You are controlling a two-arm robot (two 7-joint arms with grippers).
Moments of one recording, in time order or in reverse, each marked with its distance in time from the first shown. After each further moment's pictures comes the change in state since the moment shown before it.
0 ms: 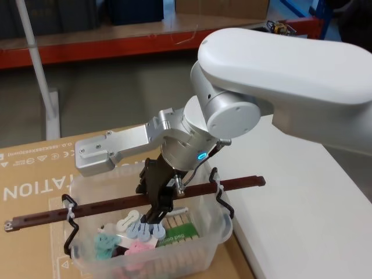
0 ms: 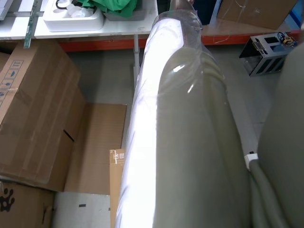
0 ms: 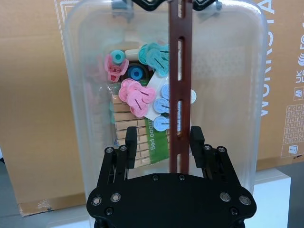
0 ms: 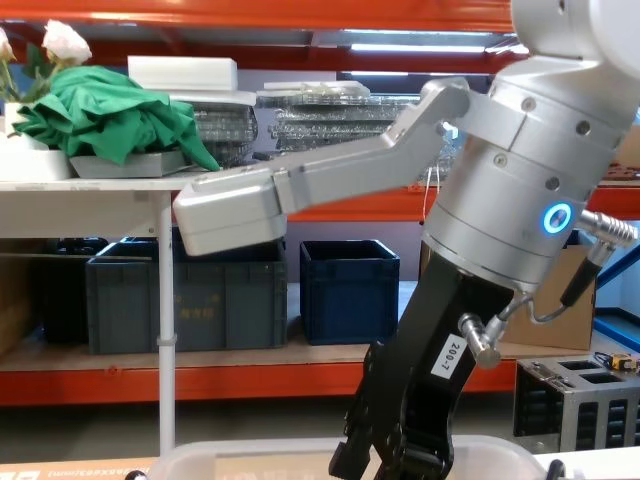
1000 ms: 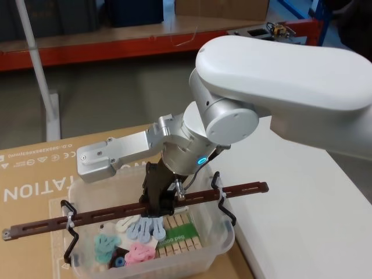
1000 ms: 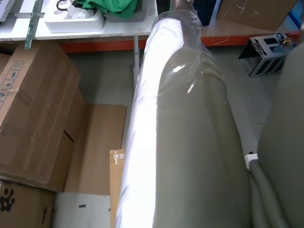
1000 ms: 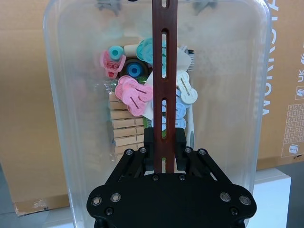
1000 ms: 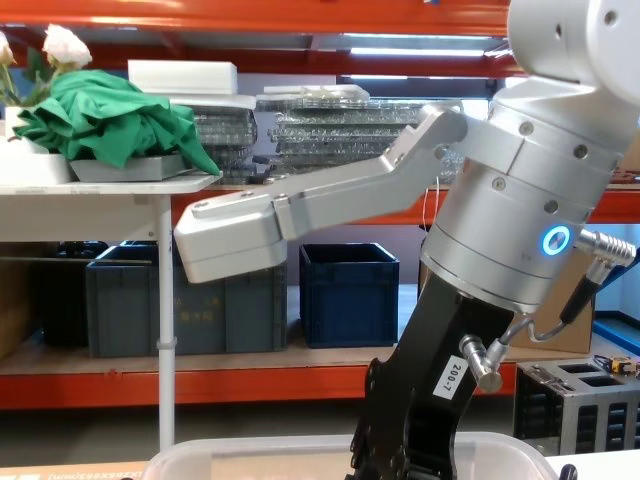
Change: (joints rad) left arm 0.000 0.000 0.000 0.000 0.000 0.000 0.000; right arm -0.008 -0.006 -0.016 0.011 -0.021 -0.008 -0.008
